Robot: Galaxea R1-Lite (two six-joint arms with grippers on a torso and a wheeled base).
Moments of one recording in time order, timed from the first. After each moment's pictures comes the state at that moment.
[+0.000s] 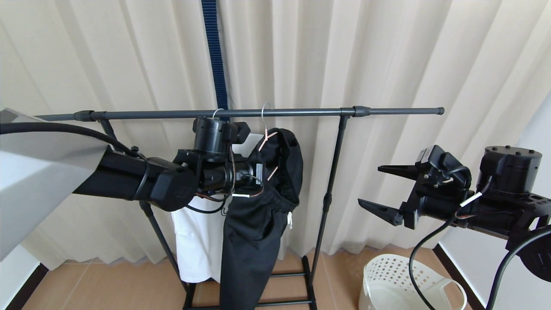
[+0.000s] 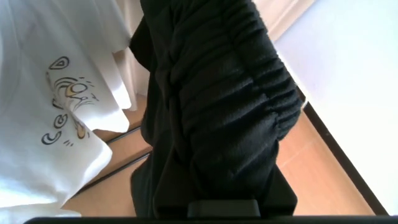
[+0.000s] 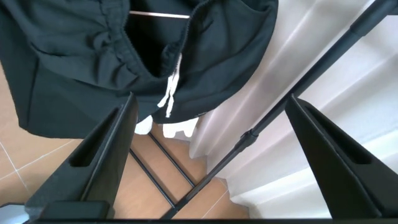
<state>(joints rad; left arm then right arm) -0.49 2.07 -1.30 -0.32 -0.08 -0.18 0.19 1.73 -0.59 -0.86 0.56 -0.39</state>
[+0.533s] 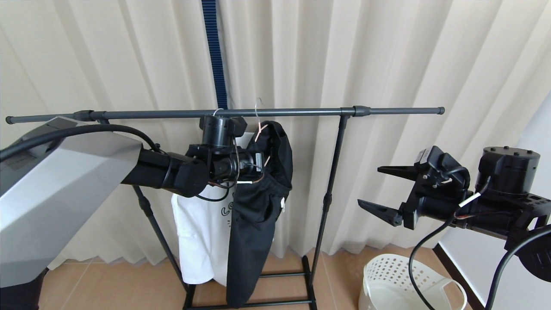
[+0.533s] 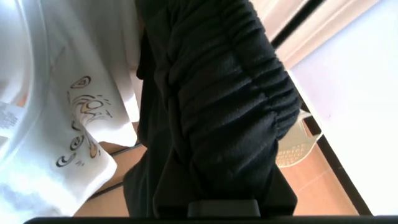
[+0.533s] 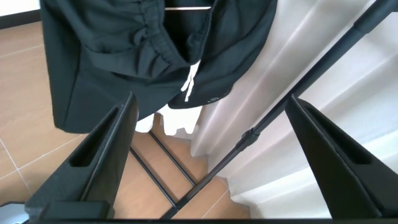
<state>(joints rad) -0.44 2.21 -1.49 -0.32 -0.06 -0.22 0.19 1.74 -0.59 -0.86 0.56 -0.39</state>
